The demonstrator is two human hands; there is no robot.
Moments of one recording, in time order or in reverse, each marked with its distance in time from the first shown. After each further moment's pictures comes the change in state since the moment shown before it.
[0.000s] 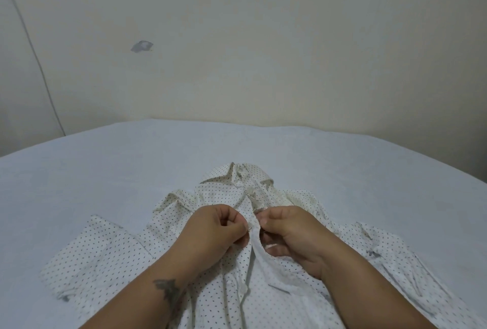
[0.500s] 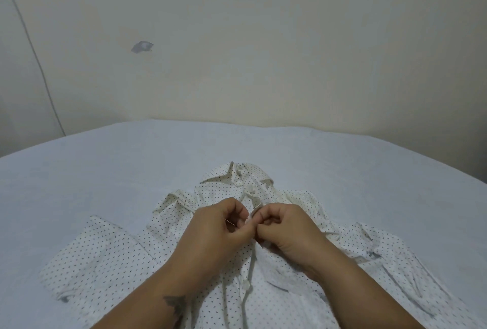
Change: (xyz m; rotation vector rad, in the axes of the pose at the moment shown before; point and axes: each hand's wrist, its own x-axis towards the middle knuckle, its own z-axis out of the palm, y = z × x) left_hand -0.006 -0.001 0.006 0.174 0.128 0.254; right_hand -0.001 0.004 0.007 -0.194 0.058 -0.212
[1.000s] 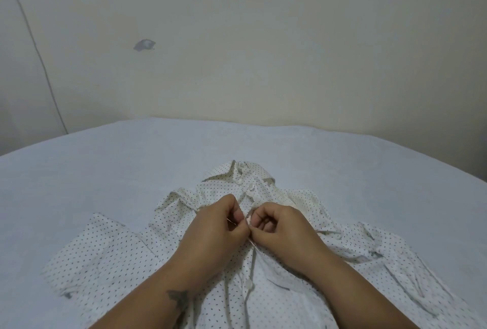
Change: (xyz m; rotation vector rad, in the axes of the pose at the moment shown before) left_hand 0.003 -0.005 0.003 0.091 0.027 -0.055; right_hand 0.001 0.006 0.005 -0.371 0.045 -0.213
